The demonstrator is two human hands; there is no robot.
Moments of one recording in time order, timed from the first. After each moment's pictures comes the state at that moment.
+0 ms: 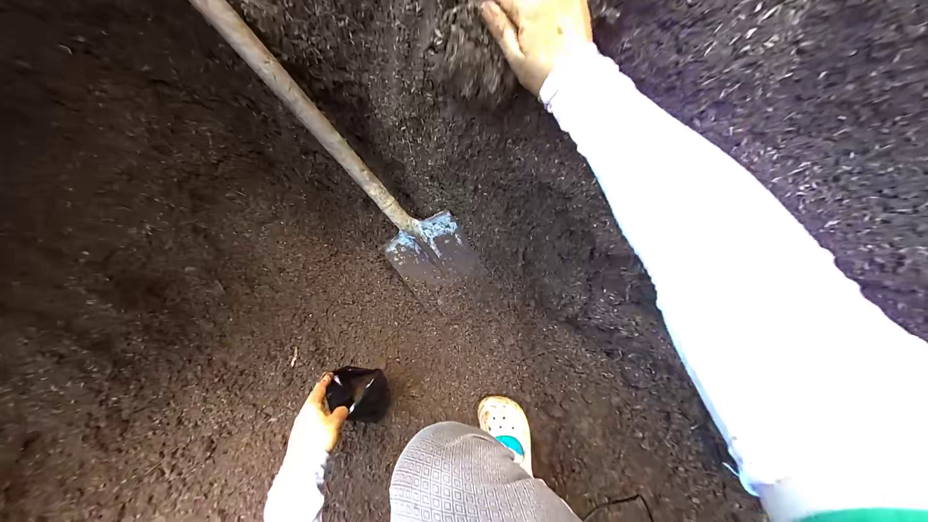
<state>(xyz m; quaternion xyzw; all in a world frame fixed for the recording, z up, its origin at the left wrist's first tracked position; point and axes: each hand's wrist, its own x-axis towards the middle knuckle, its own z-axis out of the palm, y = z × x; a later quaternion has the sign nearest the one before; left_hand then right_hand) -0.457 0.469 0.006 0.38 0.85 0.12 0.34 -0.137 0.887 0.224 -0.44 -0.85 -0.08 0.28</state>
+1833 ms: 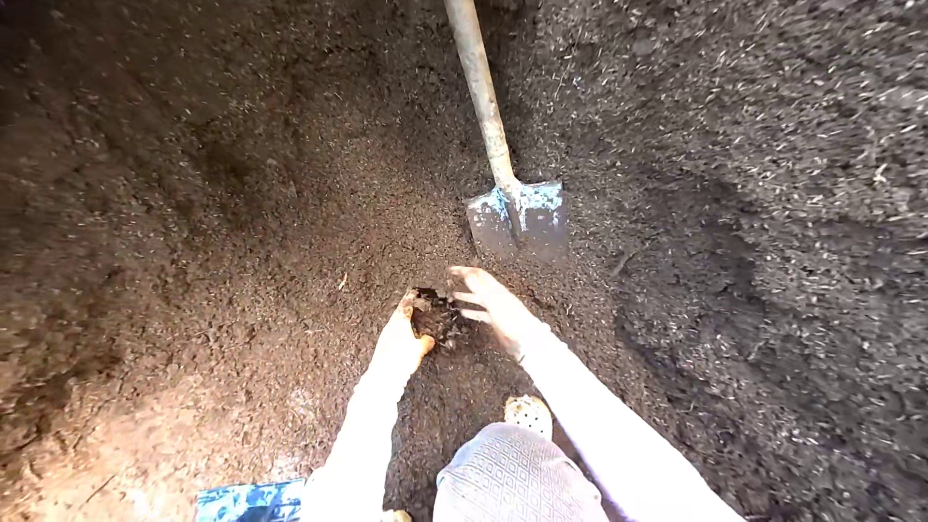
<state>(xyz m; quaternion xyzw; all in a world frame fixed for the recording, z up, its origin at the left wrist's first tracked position) -0.426 0.514 0.012 0.37 0.82 0.14 0.40 -0.271 0.621 0.005 -0.39 -0.50 0.75 0.16</state>
